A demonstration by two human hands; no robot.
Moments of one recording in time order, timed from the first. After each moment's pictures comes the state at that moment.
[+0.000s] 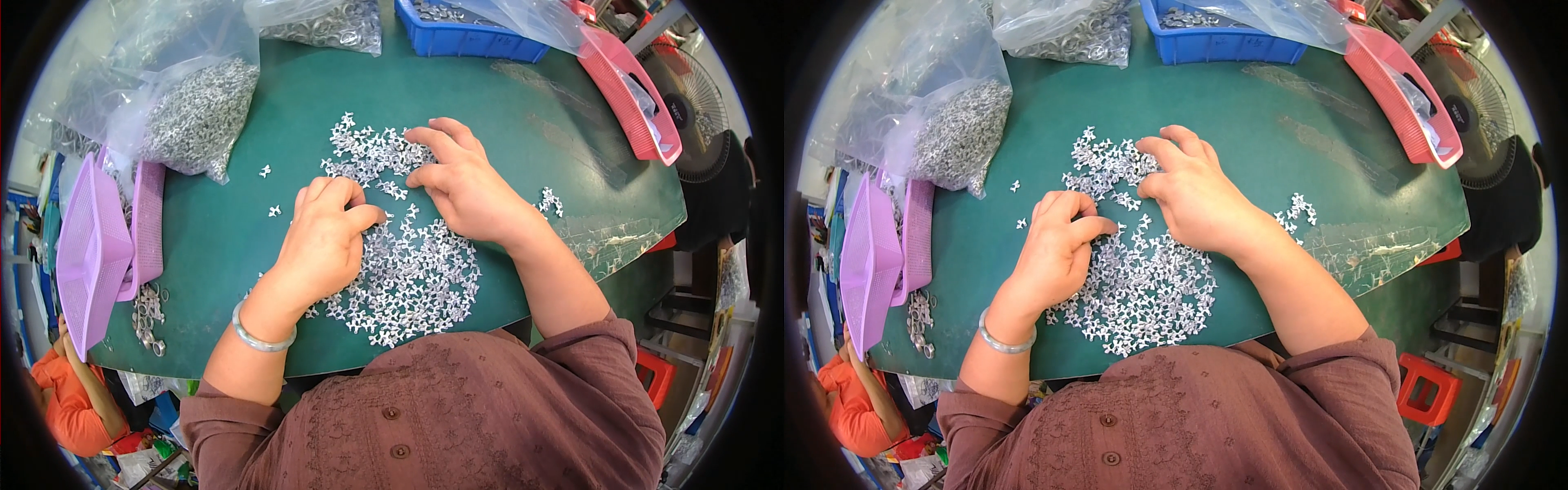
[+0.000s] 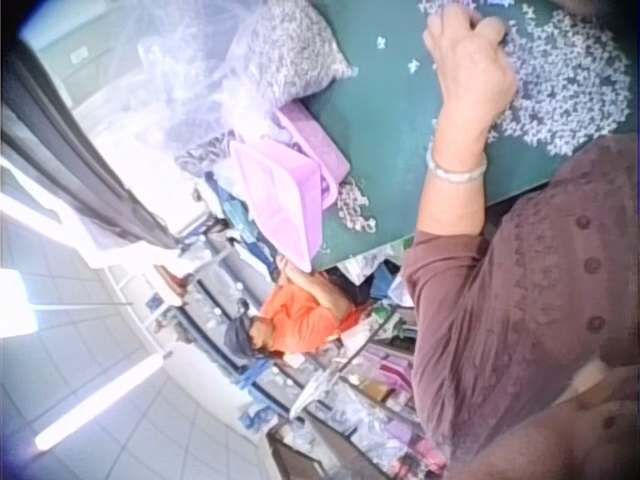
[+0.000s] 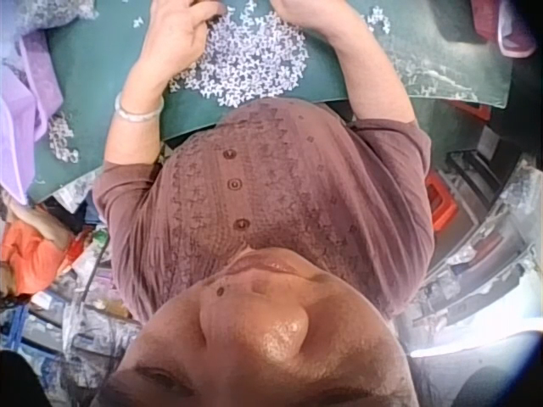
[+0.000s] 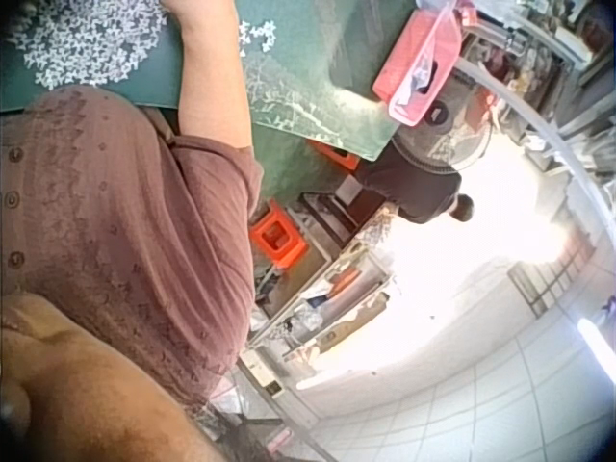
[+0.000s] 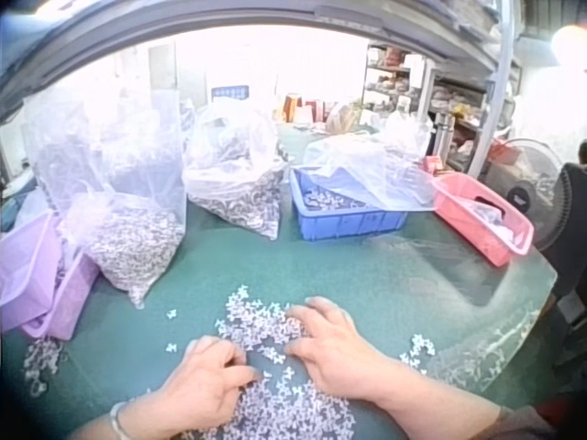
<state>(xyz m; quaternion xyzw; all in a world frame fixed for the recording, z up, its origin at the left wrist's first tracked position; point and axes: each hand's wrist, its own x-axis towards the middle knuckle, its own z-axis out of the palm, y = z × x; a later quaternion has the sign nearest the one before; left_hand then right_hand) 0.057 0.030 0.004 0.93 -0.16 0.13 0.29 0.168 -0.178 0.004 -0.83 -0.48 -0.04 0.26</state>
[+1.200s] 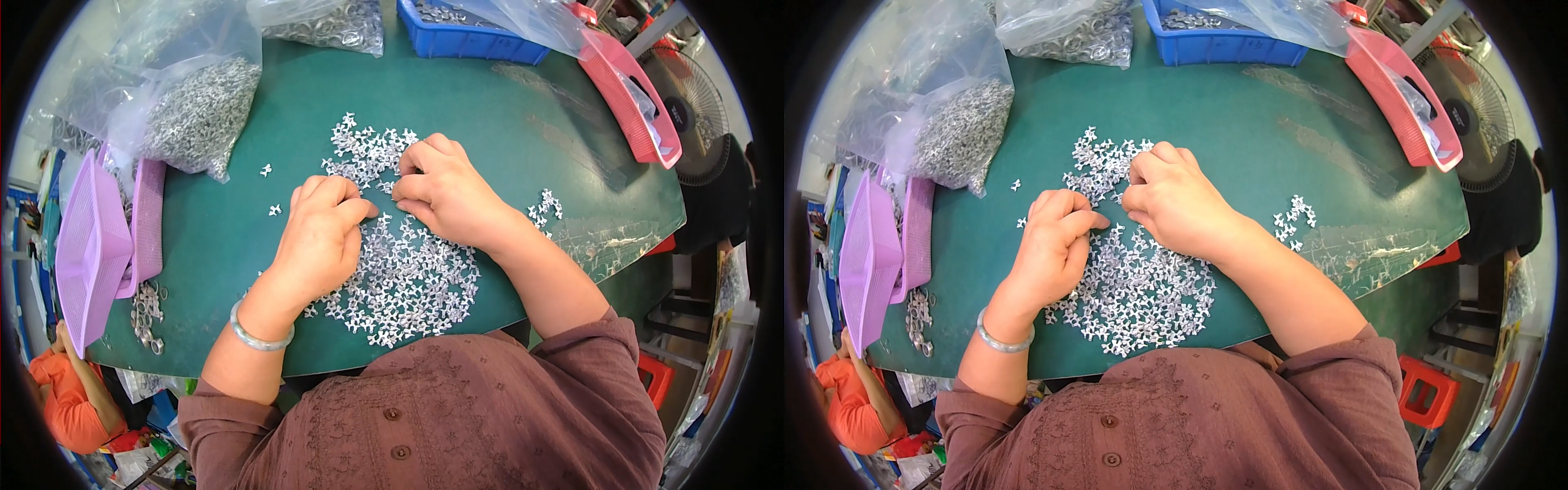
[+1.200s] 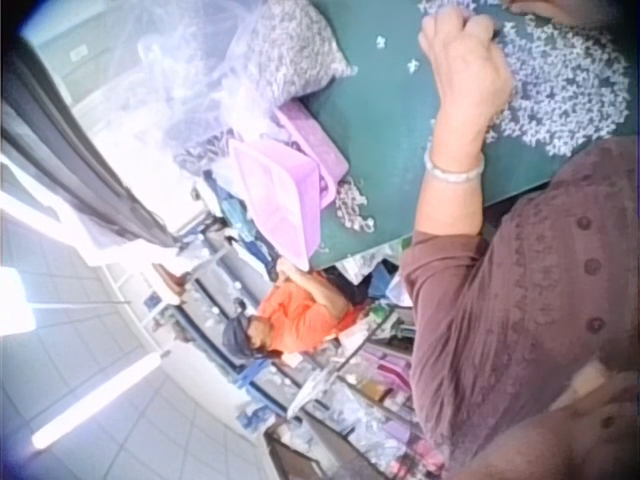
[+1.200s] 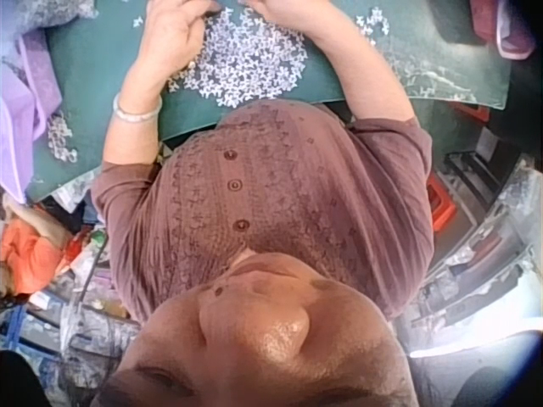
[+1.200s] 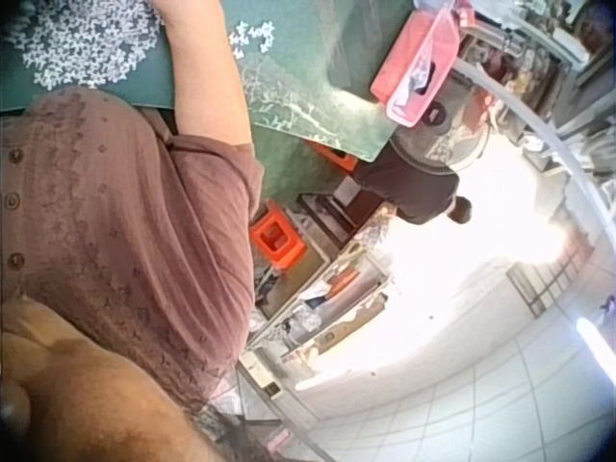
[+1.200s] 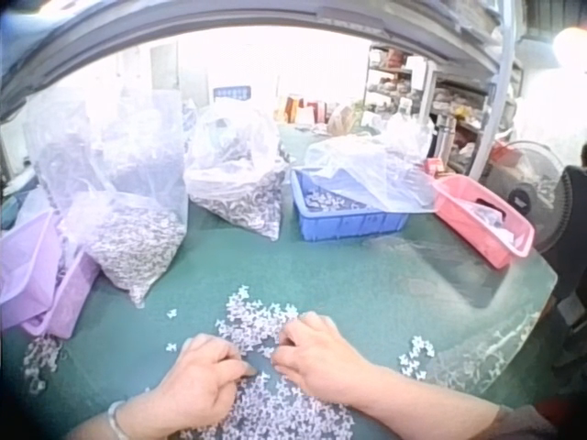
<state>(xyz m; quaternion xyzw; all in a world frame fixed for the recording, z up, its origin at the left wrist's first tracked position) 0.057 0.033 0.002 0.93 -0.15 0.16 0.30 0.166 -0.166 0.000 -0.79 -0.54 -0.04 0.29</state>
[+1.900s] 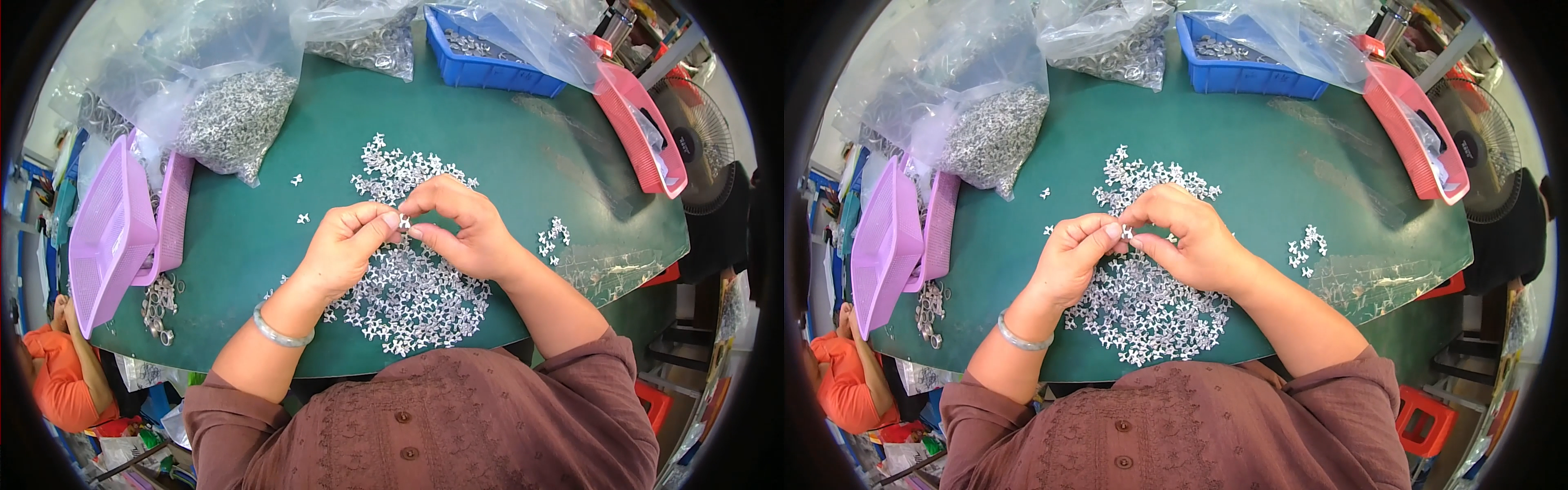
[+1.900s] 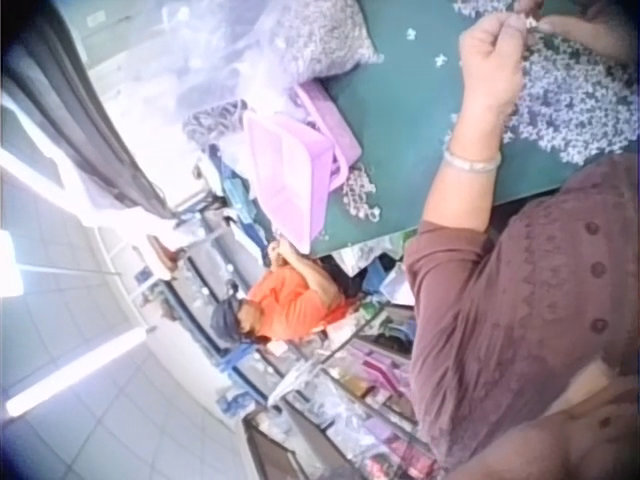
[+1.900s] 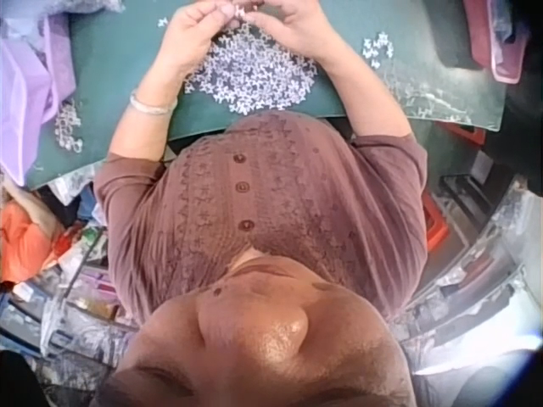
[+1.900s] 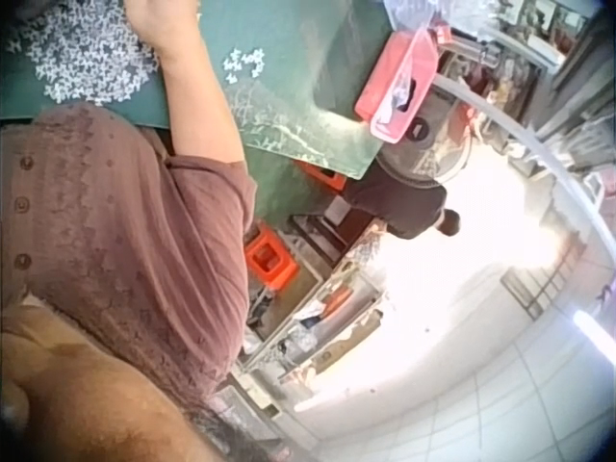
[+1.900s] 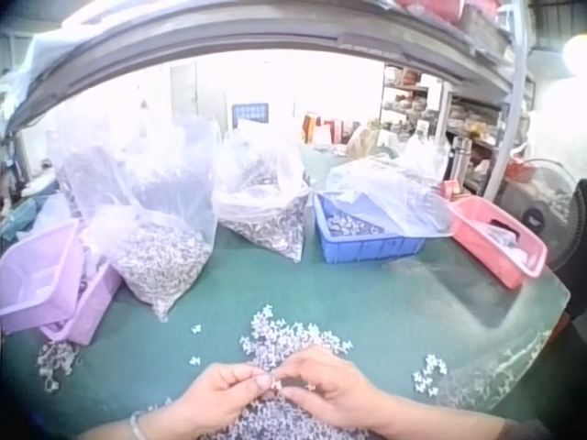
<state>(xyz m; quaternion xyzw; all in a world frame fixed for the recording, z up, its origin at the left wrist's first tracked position) 0.055 0.031 -0.006 0.60 0.03 -0.04 0.80 0.148 -0.155 0.013 -0.67 -0.50 0.04 0.55</state>
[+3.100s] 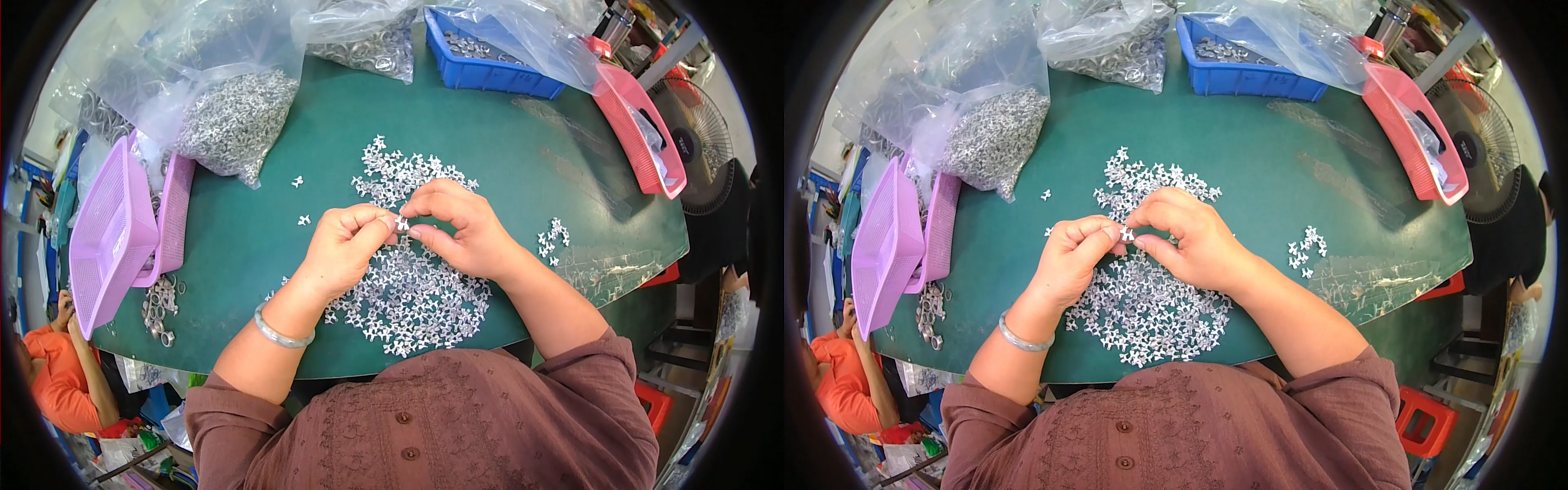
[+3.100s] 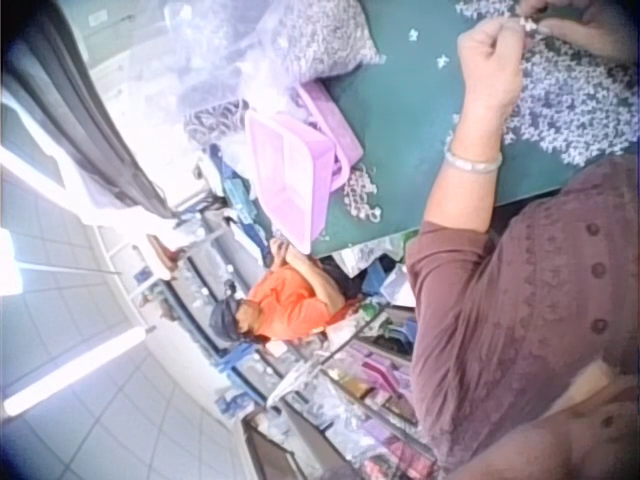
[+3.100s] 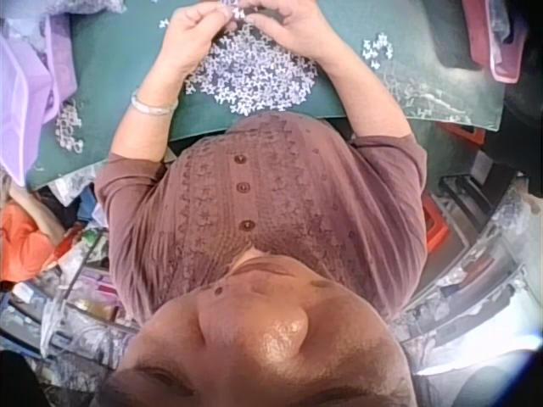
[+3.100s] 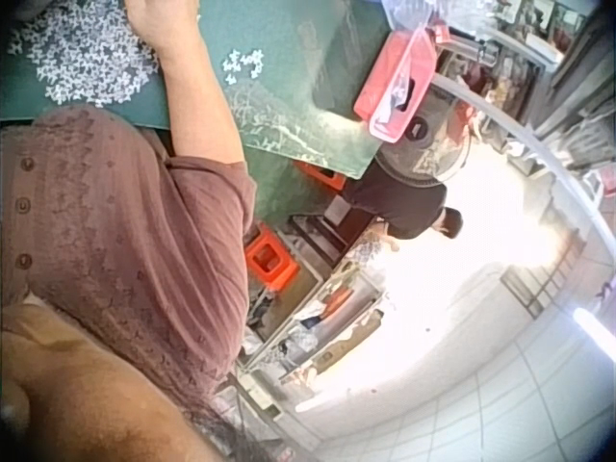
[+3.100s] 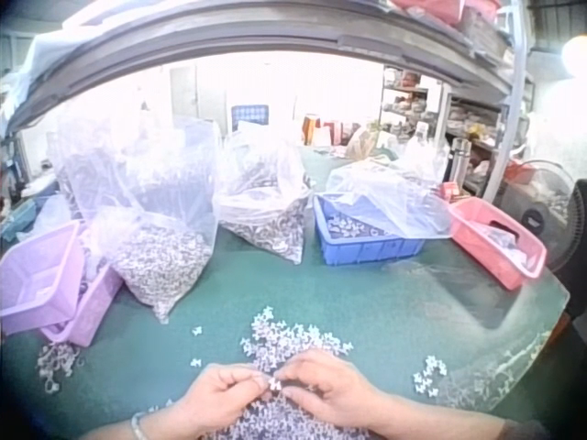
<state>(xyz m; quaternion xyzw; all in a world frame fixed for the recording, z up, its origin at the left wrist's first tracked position) 0.056 0.030 -0.002 0.66 0.05 -0.01 0.75 0.151 -0.156 0.005 -0.70 -0.50 0.02 0.51</state>
